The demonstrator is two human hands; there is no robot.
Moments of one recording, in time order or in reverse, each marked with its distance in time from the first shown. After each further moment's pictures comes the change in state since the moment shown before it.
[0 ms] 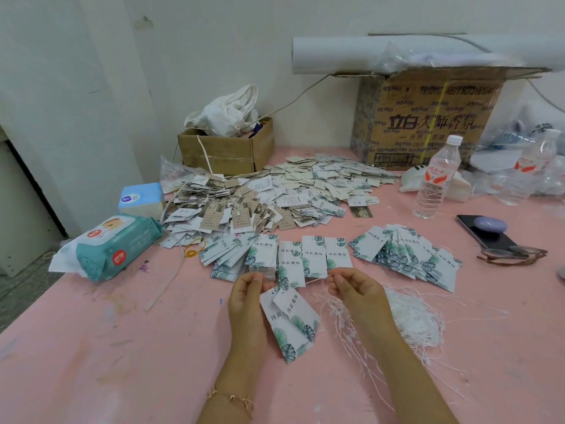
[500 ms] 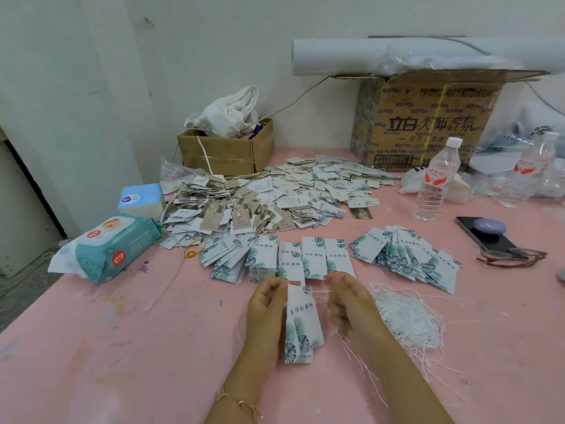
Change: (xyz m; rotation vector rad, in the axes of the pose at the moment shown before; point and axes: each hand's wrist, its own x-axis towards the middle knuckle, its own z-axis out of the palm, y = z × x) left_hand -0.014 -0.007 0.009 0.207 -0.196 -0.090; right_hand -0.009 -0.003 0.010 0.091 -0.132 0.200
